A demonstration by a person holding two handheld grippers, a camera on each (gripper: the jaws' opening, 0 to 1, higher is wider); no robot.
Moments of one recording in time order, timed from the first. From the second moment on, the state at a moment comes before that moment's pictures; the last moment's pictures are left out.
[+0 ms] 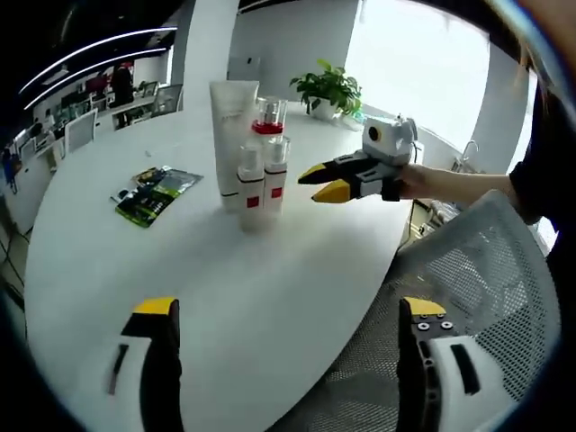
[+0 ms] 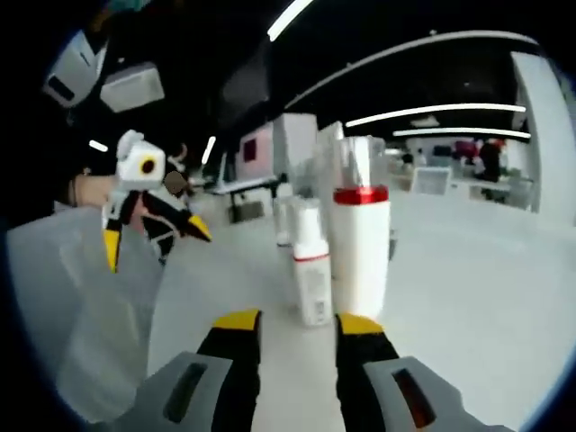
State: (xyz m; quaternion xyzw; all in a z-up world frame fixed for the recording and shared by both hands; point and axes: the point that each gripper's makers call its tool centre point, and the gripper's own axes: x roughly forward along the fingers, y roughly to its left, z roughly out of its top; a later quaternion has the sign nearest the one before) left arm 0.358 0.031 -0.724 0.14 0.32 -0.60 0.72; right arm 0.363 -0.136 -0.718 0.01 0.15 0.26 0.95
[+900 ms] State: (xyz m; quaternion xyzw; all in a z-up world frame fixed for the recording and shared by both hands) left arm 0.359 0.054 -0.754 0.15 0.40 -0.54 0.73; right arm 0.300 -0.110 -0.611 0.05 0.14 0.20 0.97
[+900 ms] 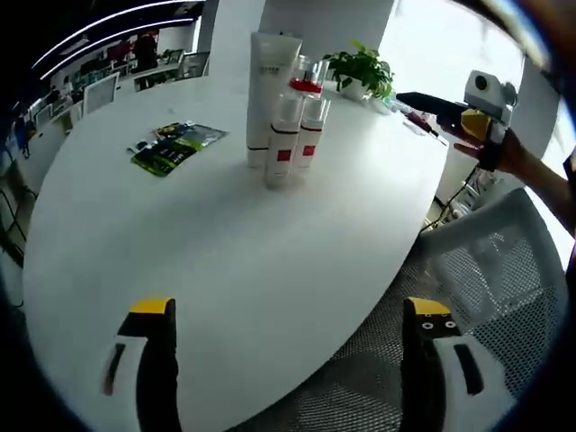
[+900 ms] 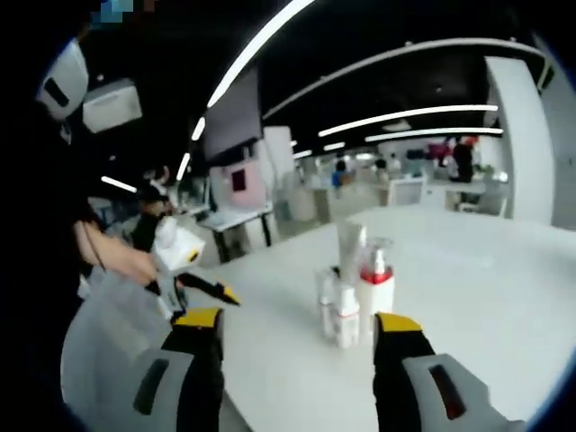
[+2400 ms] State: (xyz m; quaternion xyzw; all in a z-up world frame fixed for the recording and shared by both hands) left arm 0.430 0.106 -0.628 0.10 0.34 -0.49 0.80; right arm 0.320 -0.121 -0.557 0.06 0.12 0.17 0.98
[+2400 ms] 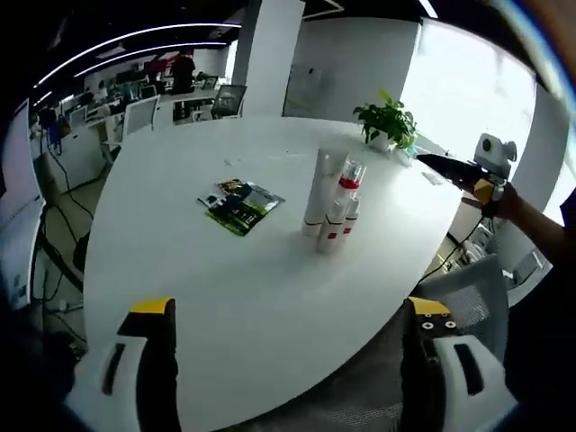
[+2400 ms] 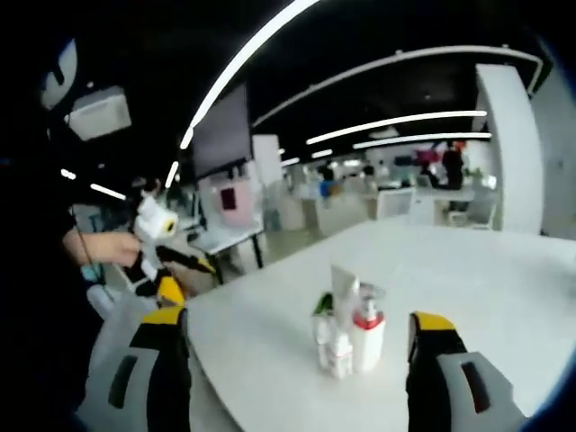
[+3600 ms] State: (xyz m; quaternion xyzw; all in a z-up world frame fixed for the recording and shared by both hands) left arm 0.475 0.073 -0.618 0.10 0.33 -0.53 0.77; right arm 0.311 -0.137 -0.587 0.09 0.17 0.11 0.98
